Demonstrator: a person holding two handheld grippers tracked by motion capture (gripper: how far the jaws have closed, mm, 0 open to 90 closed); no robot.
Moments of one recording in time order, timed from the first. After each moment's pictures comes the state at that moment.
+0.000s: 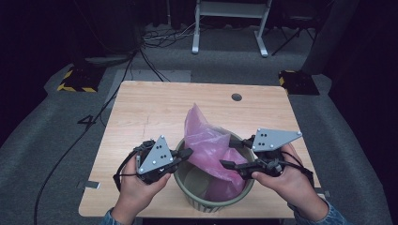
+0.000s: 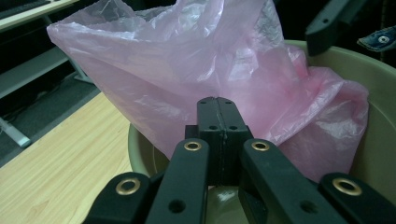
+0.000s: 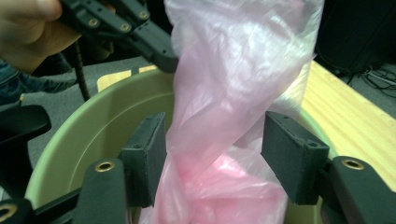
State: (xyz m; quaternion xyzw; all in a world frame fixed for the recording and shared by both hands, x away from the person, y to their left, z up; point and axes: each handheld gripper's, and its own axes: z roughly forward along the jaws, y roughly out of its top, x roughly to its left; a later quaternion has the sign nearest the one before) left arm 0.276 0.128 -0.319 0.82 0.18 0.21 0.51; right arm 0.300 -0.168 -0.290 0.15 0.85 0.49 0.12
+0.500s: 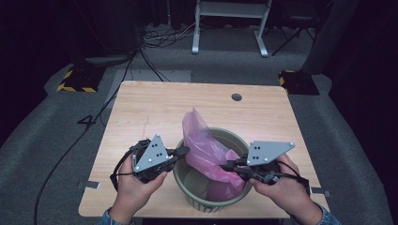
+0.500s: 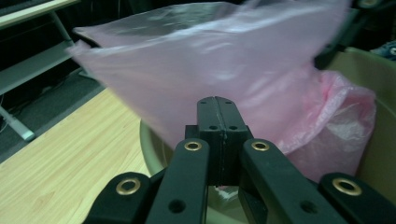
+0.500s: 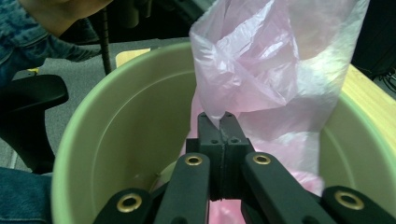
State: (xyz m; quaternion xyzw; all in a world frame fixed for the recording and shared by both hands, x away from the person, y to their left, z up) left arm 0.278 0.137 -0.323 0.81 0.20 0.21 0.51; right arm 0.285 -0.162 -0.304 0.10 0.87 0.46 0.10
